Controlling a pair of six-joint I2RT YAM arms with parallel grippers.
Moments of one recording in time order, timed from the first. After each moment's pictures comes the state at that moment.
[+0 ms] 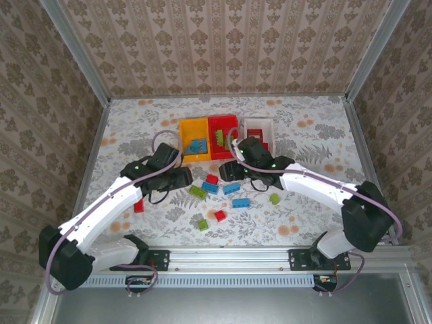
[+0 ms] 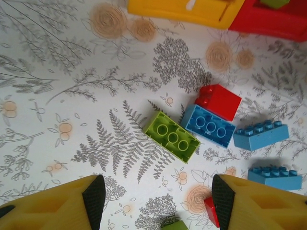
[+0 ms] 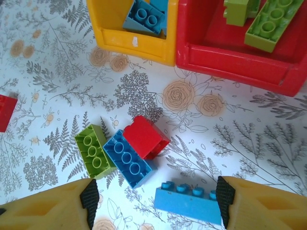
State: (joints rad) left arm -0.65 1.16 0.94 -0.87 -0.04 -0.75; right arm 0.70 1.45 0.98 -0.30 -0.07 0.39
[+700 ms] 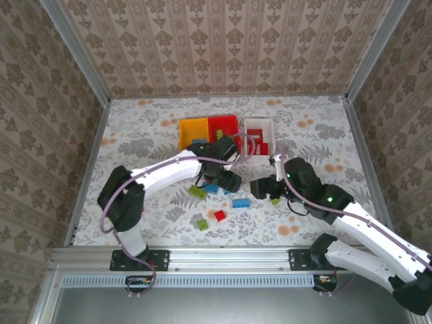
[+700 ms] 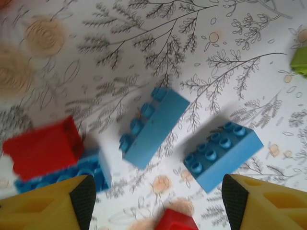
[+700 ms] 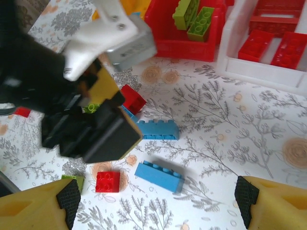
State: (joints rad) left arm -0.90 1.78 1.36 -0.81 0.12 -0.26; right arm 0.67 0.80 0.76 -0.60 0.00 0.42
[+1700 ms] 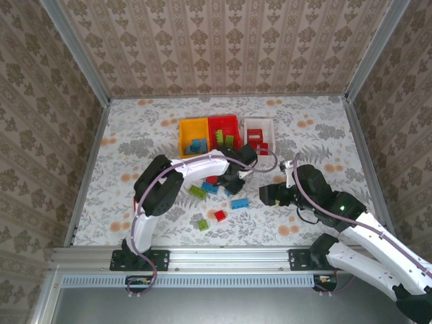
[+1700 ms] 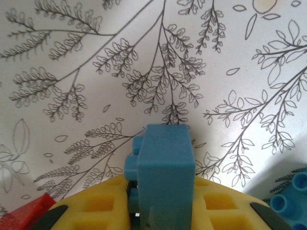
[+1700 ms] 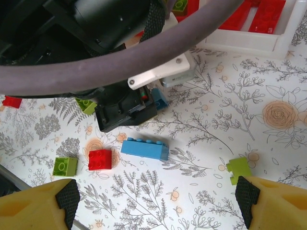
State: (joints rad) left arm -0.96 2.07 1.54 -0.89 -0.05 -0.07; right arm 0.65 0.73 0.75 -0.74 0.00 0.46
